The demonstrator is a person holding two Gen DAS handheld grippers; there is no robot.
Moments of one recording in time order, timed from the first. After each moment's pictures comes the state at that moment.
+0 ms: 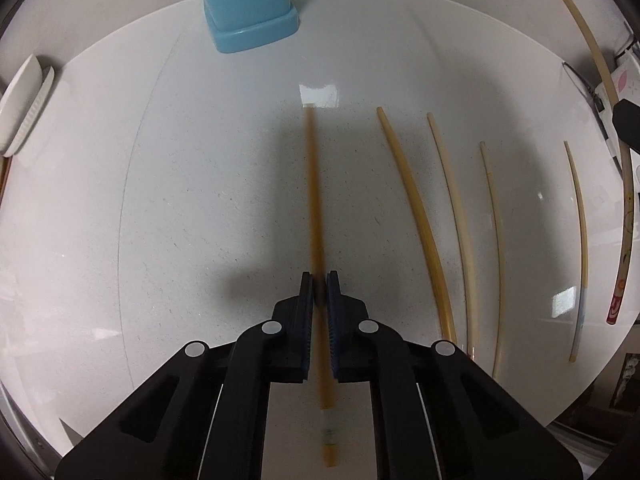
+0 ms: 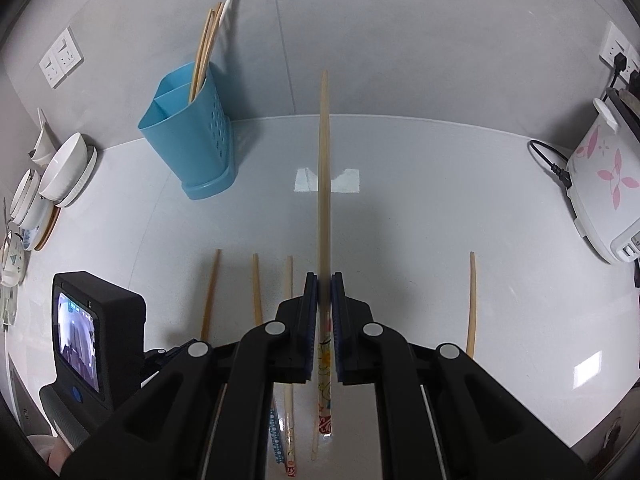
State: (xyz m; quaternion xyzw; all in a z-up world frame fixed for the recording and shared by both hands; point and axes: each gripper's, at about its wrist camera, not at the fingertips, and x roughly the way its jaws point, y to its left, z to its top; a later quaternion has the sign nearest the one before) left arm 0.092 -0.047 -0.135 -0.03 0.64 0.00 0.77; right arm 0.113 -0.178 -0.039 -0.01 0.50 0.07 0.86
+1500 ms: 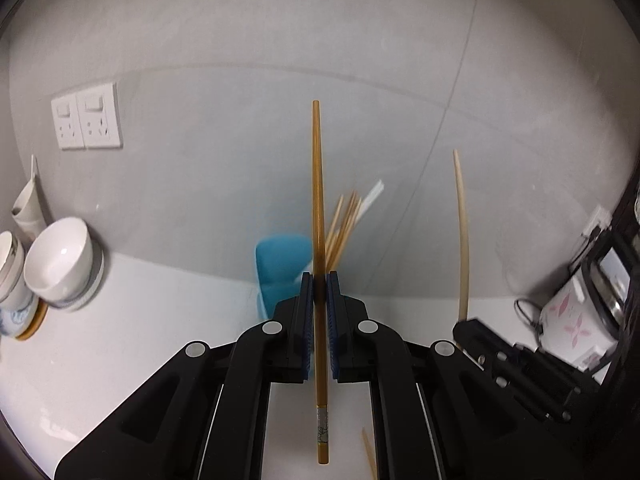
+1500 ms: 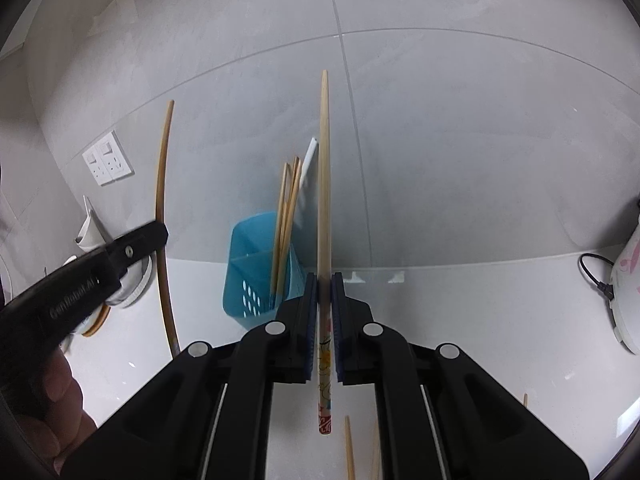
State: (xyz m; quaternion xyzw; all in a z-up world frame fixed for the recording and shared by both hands) left arm 0.194 0.035 0.091 -0.11 0.33 0.01 0.94; right arm 0.195 -0.110 0.056 0.04 0.36 0.14 0.92
